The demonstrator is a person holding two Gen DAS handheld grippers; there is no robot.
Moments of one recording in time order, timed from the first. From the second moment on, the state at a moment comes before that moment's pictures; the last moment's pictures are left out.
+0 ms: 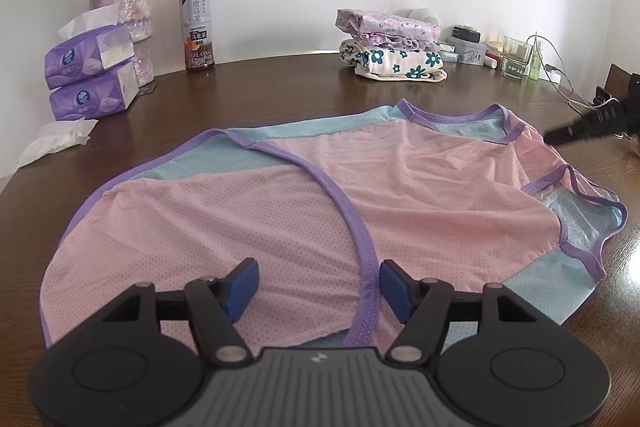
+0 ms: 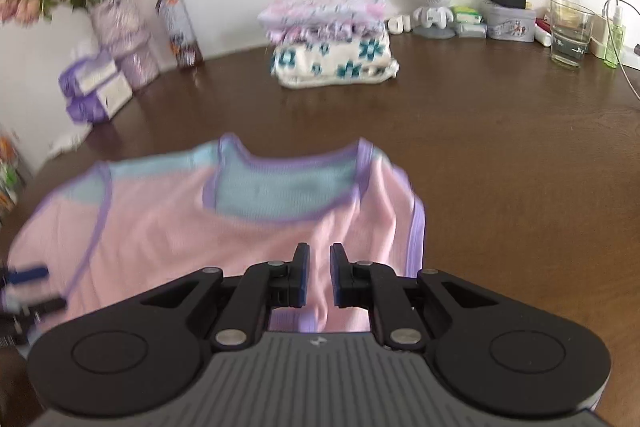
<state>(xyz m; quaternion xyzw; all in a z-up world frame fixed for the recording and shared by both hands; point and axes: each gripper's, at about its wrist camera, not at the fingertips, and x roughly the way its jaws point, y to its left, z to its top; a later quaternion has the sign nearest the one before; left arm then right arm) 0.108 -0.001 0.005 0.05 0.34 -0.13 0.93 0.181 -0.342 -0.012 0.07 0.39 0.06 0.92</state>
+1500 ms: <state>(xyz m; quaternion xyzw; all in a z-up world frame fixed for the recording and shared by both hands) 0.105 -0.001 0.004 0.05 0.34 -0.13 0.93 0.221 -0.353 -0.017 0.05 0.38 0.01 0.92</state>
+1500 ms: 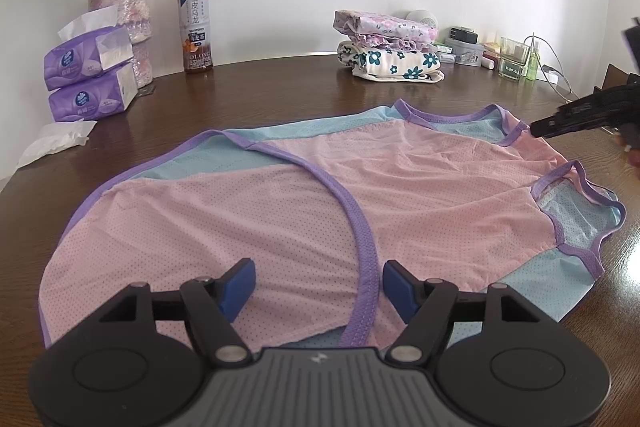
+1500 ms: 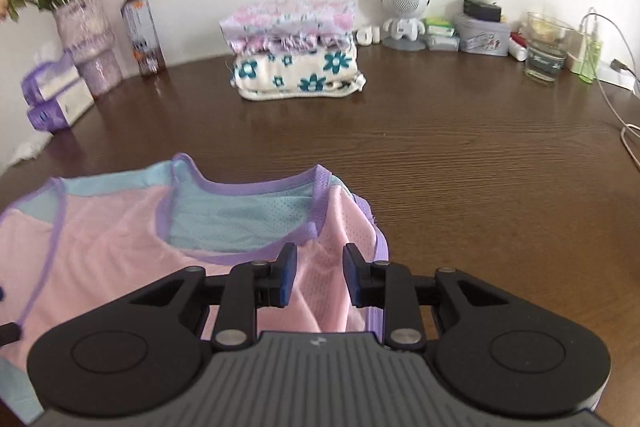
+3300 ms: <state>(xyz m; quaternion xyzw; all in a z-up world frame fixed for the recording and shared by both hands) 0.104 0.001 0.004 0.05 0.33 -0.14 0.93 0.224 -0.356 0.002 0.05 0.34 0.03 0.94</state>
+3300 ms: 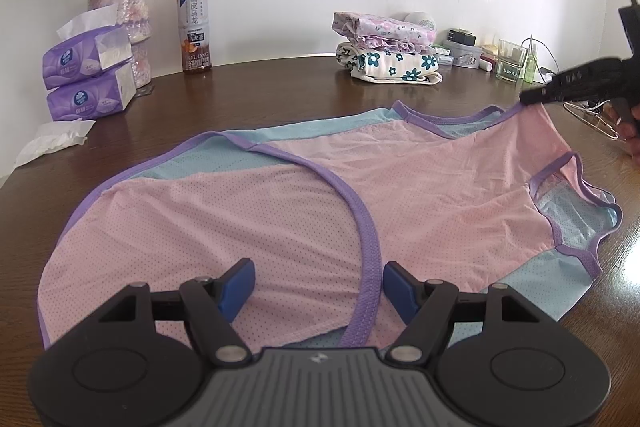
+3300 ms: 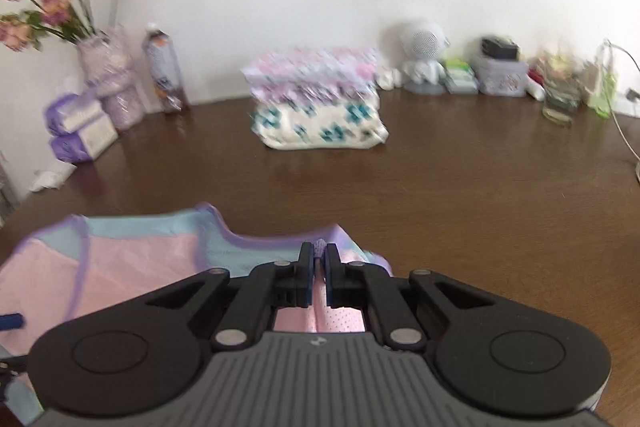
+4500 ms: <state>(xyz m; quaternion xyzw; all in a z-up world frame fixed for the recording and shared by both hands) 0.106 0.002 0.005 0.04 0.33 -0.14 0.93 0.219 -0.374 -0.002 0.09 0.37 0.02 0.92</state>
